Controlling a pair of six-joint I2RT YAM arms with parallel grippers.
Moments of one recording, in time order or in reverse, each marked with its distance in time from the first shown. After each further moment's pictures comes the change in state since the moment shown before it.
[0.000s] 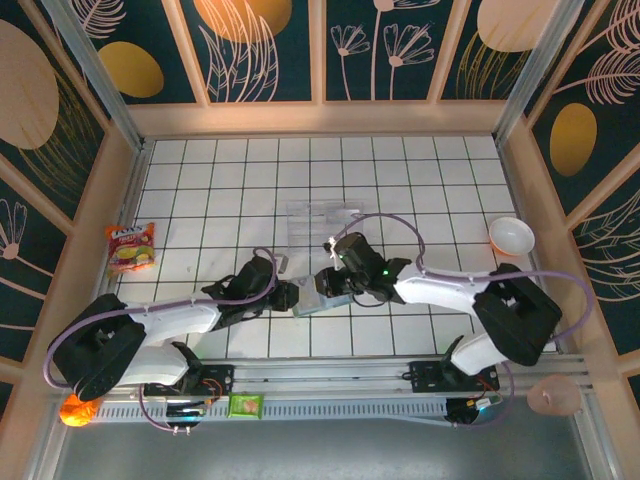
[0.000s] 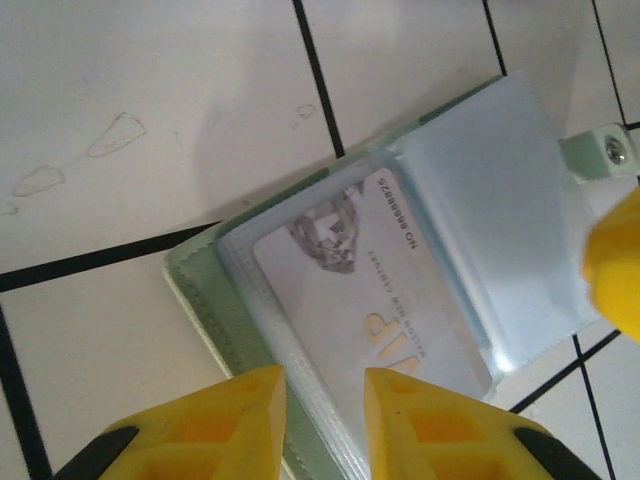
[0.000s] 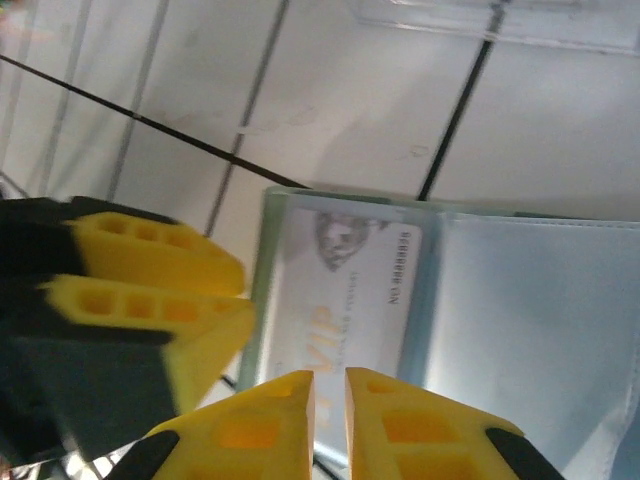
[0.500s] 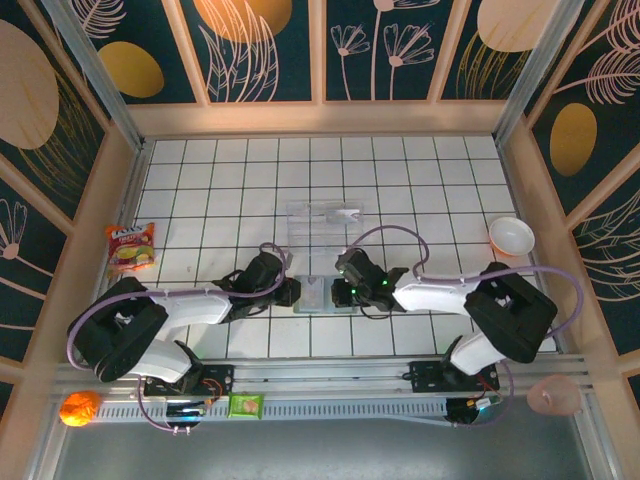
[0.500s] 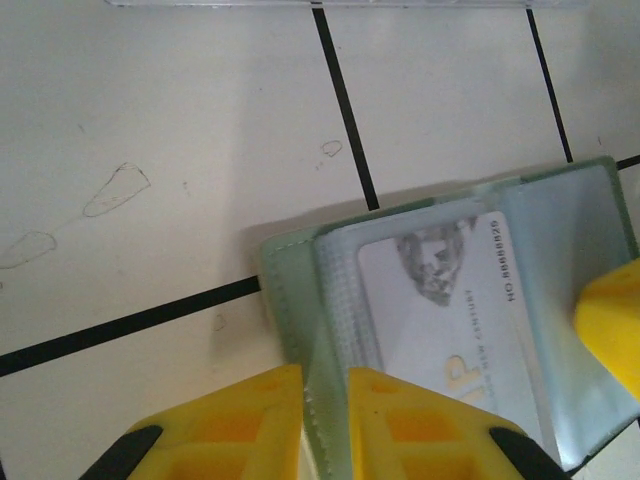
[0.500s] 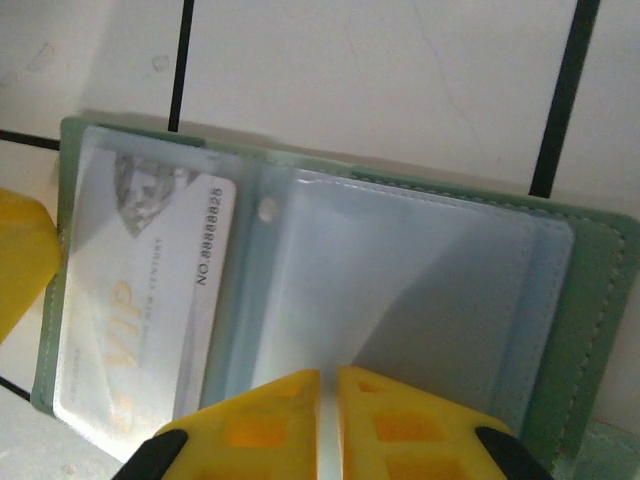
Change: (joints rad) left arm 0.015 0.129 0.049 0.050 -0.019 0.037; right arm 0.053 -0.015 -0.089 -0.076 0.210 0.135
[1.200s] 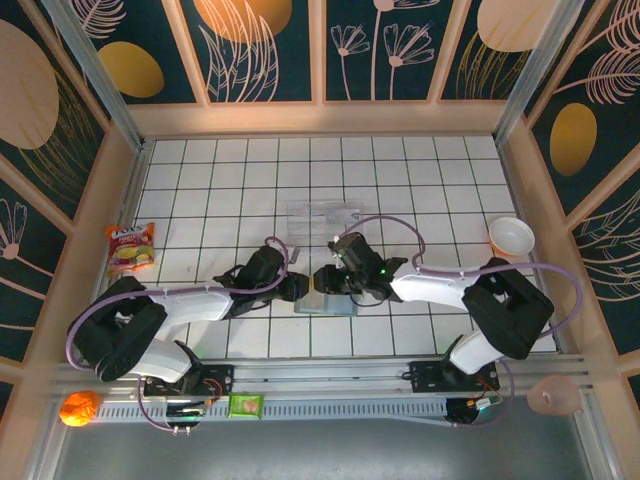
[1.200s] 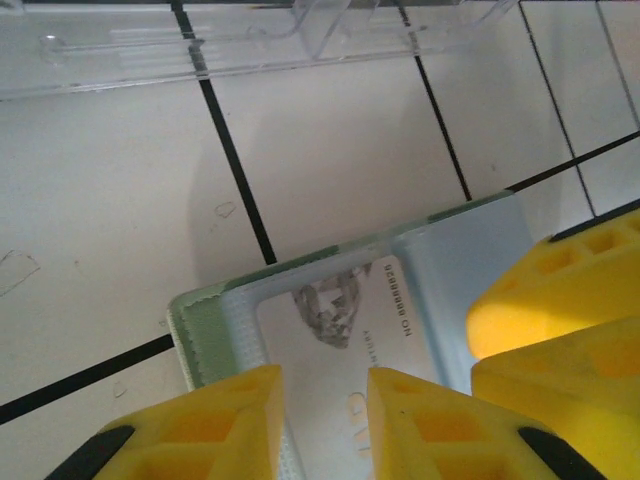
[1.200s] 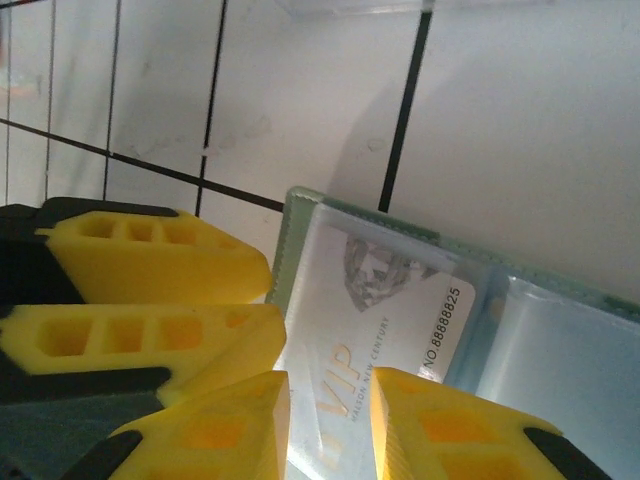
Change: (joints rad) left arm 0.003 0.005 0.042 0.039 0.070 0.032; right arm -0.065 0.050 0.080 0.122 -0.238 0.034
